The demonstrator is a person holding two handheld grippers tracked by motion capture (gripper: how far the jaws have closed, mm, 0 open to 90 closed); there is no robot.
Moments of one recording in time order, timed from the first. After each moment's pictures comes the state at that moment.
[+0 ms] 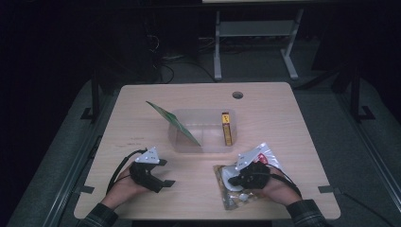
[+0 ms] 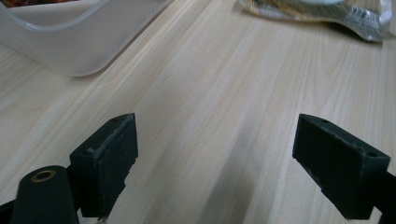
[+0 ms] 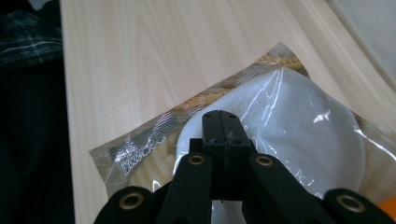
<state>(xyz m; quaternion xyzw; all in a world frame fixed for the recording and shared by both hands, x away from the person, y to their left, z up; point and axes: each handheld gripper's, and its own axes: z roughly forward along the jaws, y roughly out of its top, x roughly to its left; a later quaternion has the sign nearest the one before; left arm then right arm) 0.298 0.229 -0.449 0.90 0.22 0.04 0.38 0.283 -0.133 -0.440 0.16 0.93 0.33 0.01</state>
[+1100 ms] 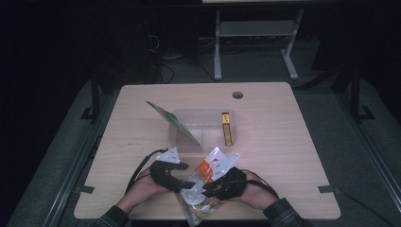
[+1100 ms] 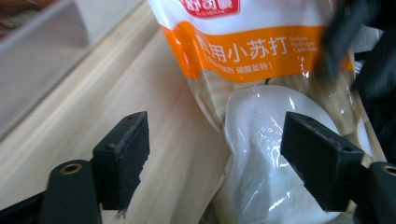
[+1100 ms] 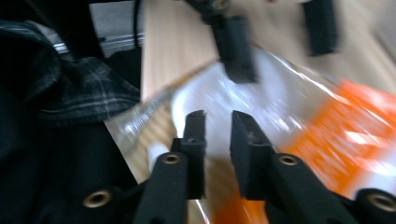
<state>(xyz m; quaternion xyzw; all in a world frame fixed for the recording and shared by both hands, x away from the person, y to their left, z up) 0.299 0.166 -0.452 0.89 0.20 -0.02 0.41 0.264 -0.080 -0.427 0.09 0.92 0.39 -0.01</state>
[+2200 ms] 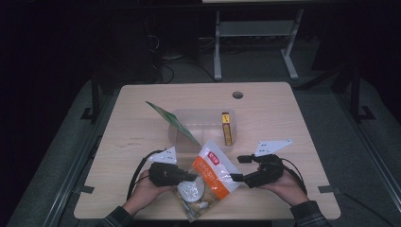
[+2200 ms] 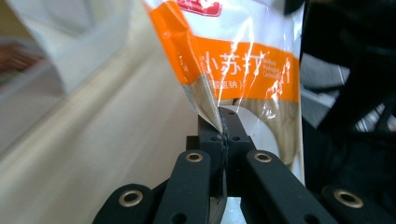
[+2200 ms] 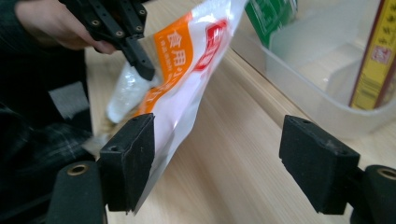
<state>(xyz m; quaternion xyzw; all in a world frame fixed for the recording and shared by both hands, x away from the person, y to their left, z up) 0.285 0.177 -0.425 0.85 0.19 -0.03 0.49 0.279 -0.168 -0.407 0.26 0.83 0.49 0.01</state>
